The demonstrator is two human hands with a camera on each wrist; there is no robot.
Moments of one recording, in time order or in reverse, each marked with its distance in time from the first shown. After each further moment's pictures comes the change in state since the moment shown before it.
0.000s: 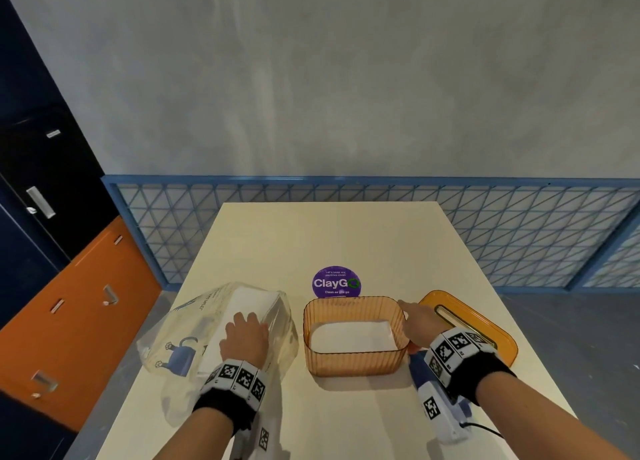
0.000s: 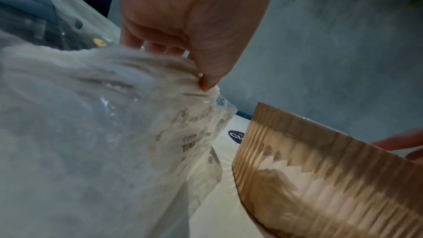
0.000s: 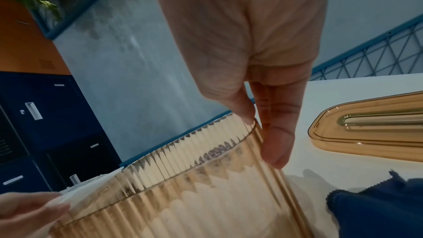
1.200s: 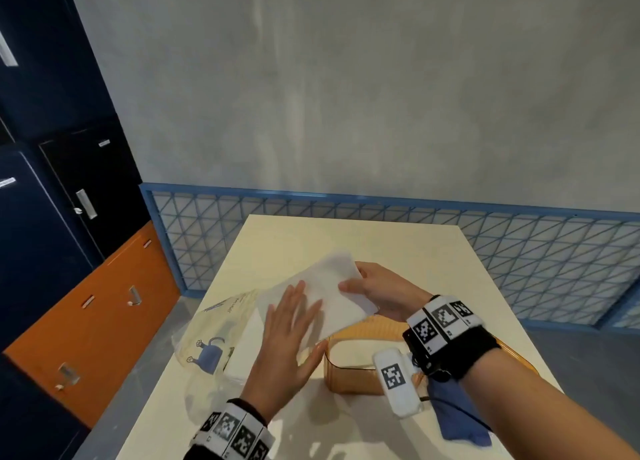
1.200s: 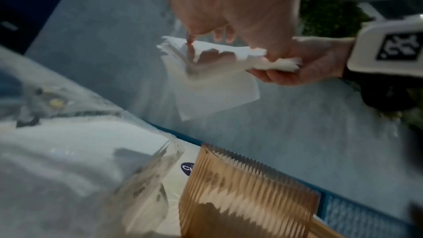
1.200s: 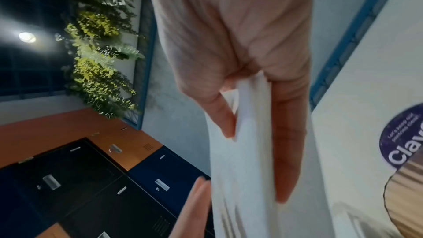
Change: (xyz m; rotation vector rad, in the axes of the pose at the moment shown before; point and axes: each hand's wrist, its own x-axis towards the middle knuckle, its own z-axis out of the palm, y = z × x) left_hand -0.074 -0.002 -0.050 -0.461 0.464 0.765; right_hand -0.046 -0.132 -0.070 0.896 -0.264 -0.421
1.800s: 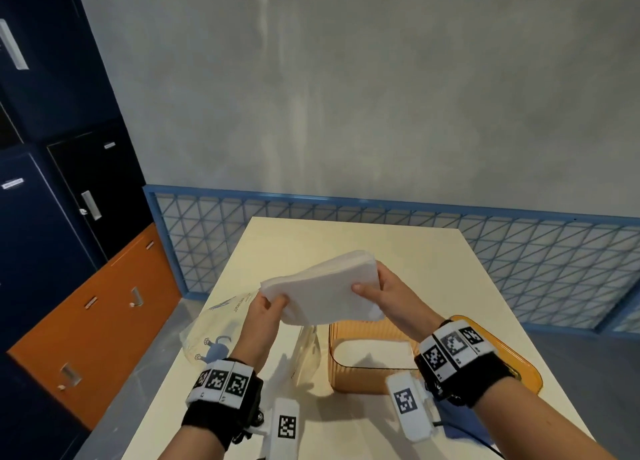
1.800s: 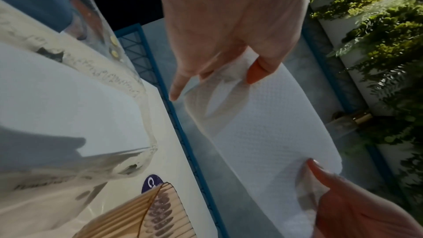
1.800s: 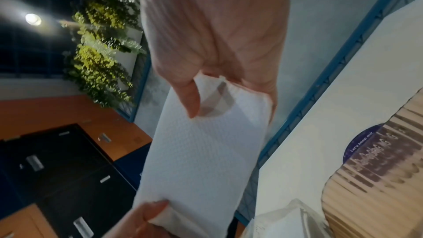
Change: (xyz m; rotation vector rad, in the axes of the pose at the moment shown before) left_hand 0.039 -0.009 -0.033 -0.959 0.130 -0.781; right_hand -0.014 0.023 0.005 0.059 0.190 -0.142
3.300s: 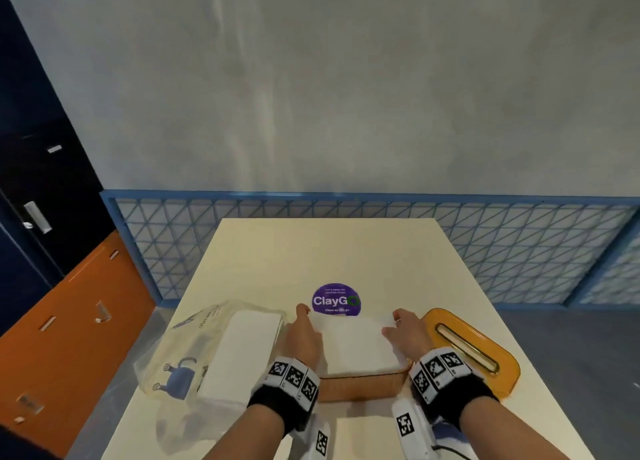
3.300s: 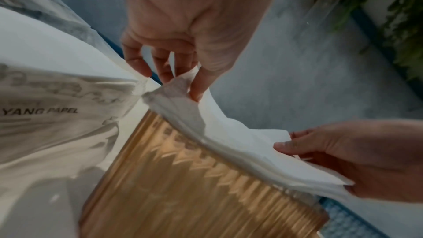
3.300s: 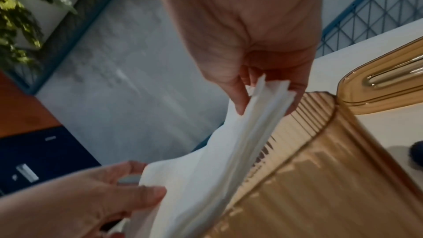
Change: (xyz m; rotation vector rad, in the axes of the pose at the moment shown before) left_hand 0.039 -0.070 0.091 0.970 -0.076 -0.099; right_hand 0.015 0.106 -0.060 -0.561 0.354 0.481
